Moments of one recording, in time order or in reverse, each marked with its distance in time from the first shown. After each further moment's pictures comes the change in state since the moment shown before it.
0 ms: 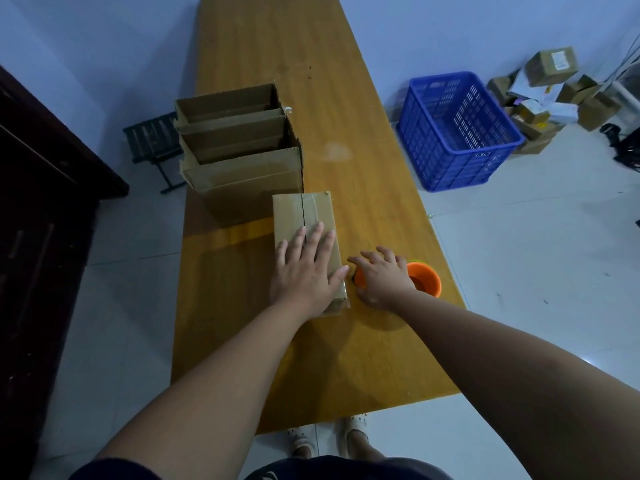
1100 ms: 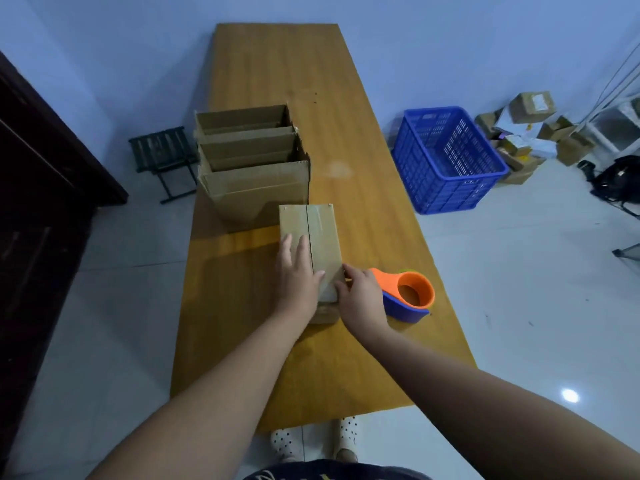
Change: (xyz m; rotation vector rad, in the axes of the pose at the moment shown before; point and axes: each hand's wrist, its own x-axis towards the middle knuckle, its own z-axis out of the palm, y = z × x) left_hand -0.023 0.002 -0.009 -0.591 0.189 -0.326; right_hand -0.052 -0.080 -0.011 0.734 0.359 0.199
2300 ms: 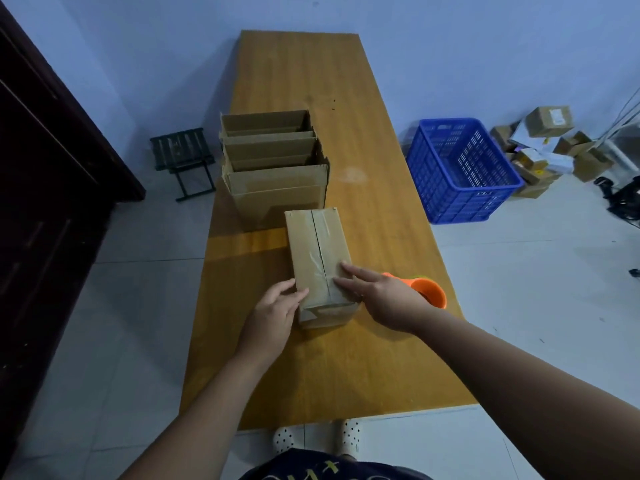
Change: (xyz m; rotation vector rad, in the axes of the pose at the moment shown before) left_hand -0.051 -0.070 -0.035 -0.049 -0.021 0.227; right_hand 0.025 0.024 -0.043 -0.597 -0.426 -0.639
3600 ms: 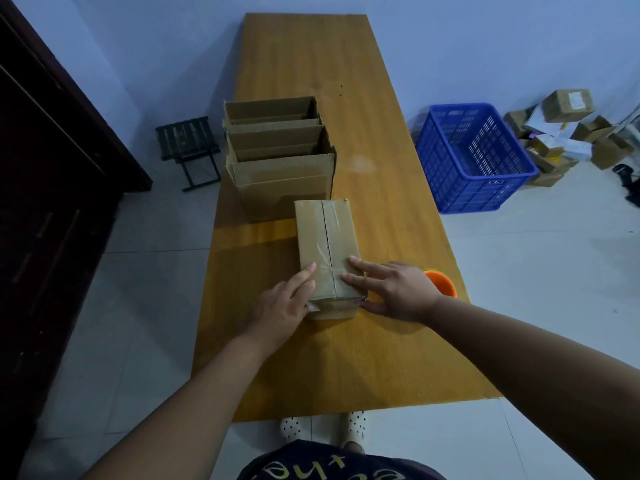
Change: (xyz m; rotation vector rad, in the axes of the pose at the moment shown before) left_hand 0.017 -0.026 0.015 0.327 -0.033 0.387; right_hand -0.001 0.019 0.005 -0.215 0.109 -0.229
